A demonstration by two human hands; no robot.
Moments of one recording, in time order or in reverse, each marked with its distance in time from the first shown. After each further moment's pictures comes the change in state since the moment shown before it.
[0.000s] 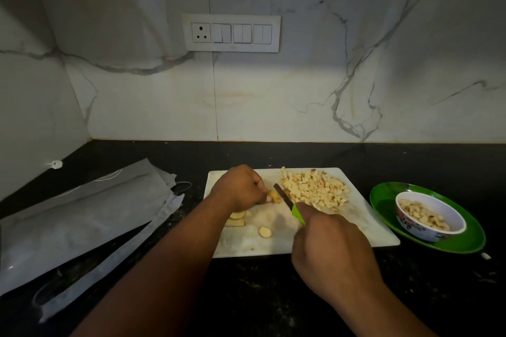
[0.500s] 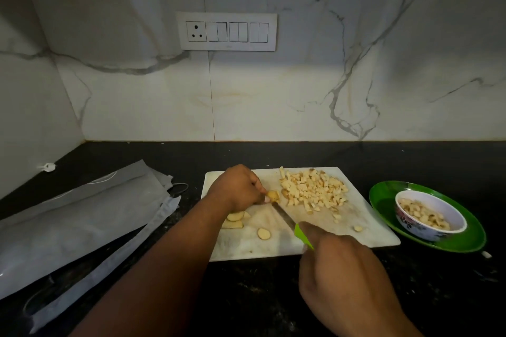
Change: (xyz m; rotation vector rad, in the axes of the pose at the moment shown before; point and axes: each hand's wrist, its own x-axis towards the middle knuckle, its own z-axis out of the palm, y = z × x) left_hand 0.004 -0.004 0.000 -0.030 0.003 -0.001; right_hand -0.021 0.004 -0.006 0.026 -0.069 0.008
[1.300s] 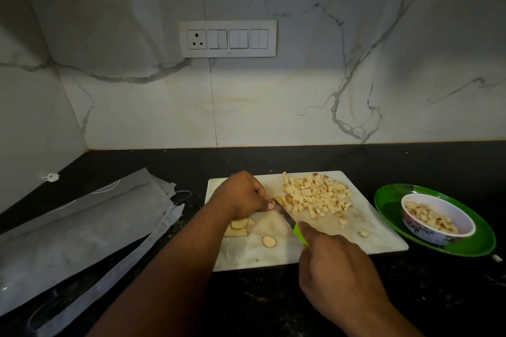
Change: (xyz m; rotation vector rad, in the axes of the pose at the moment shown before) left_hand 0.002 -0.001 -0.002 0.030 -0.043 0.022; right_hand 0.018 0.006 0.024 0.003 -0.054 0.033
